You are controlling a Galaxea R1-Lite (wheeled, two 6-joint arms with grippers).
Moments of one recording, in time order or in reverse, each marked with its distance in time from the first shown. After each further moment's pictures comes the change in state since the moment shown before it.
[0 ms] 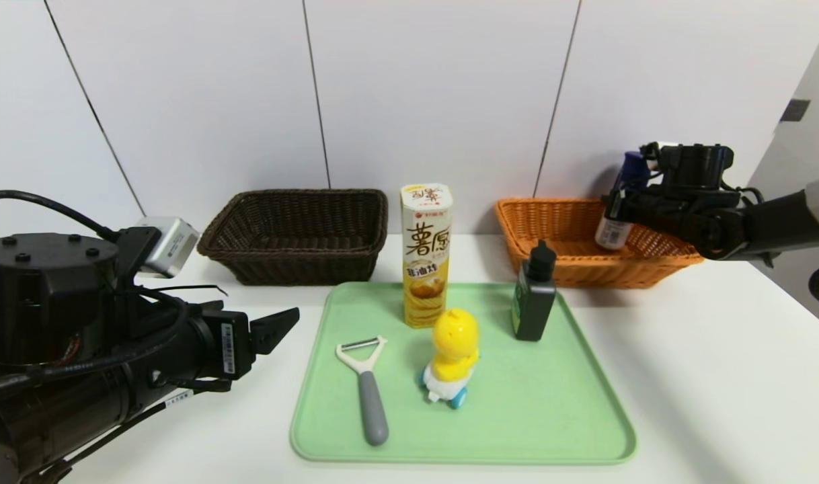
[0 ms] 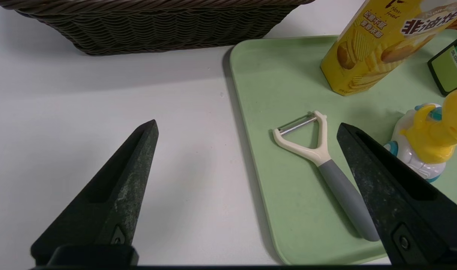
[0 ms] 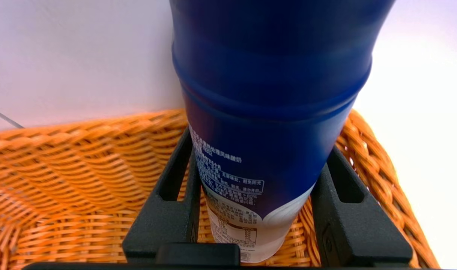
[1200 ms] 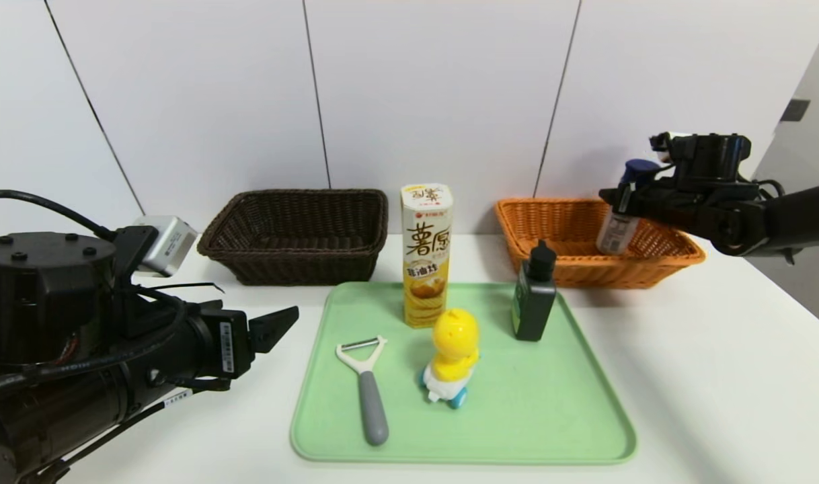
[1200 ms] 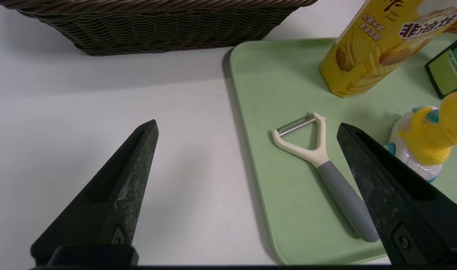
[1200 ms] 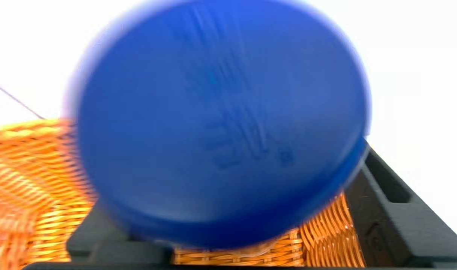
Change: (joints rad) left arm 0.000 -0.004 -0.003 0.001 0.000 -0.008; right arm 0.001 -0.079 0.050 0.019 0.001 -0.013
